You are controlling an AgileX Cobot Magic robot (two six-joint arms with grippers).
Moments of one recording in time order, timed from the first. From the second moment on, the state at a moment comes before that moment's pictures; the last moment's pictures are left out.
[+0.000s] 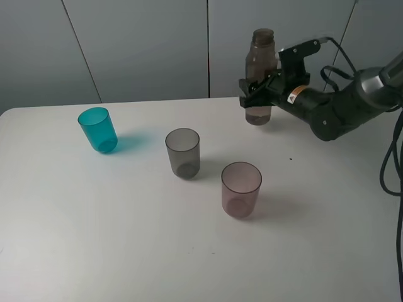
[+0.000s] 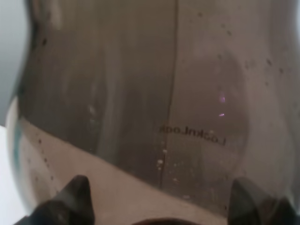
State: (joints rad) left arm -0.02 0.00 -0.51 -0.03 1.08 0.03; right arm 0.26 2.13 -0.96 -0.23 -0.90 0.00
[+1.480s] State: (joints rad) left arm -0.02 0.00 -0.51 -0.03 1.08 0.03; right arm 0.45 2.10 -0.96 -0.20 -0.88 -1.10
